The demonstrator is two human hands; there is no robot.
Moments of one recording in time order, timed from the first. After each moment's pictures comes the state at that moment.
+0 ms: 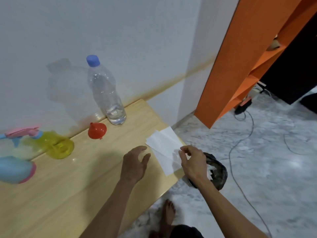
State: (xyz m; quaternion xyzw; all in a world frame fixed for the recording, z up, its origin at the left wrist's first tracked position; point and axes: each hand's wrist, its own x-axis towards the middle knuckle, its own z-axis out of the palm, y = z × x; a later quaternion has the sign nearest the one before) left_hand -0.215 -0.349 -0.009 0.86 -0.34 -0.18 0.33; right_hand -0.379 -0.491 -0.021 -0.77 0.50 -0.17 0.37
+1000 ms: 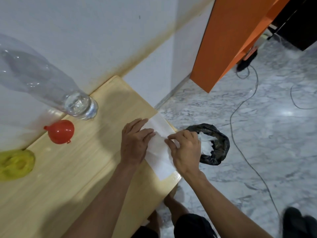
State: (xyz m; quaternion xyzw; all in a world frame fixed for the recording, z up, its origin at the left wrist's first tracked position) left_hand -0.176 -0.458 -0.094 0.81 -0.52 -0.06 0.28; right_hand -0.338 -0.526 -0.098 -0.79 0.51 -0.22 0.27
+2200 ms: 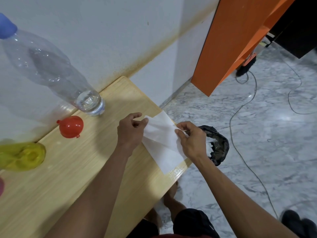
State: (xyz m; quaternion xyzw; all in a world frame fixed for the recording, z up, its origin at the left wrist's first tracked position) left_hand -0.157 -0.459 -0.045 0.83 -0.16 -0.31 0.44; right_hand -0.342 -0.552 -0.074 -0.70 0.51 -0.21 0.46
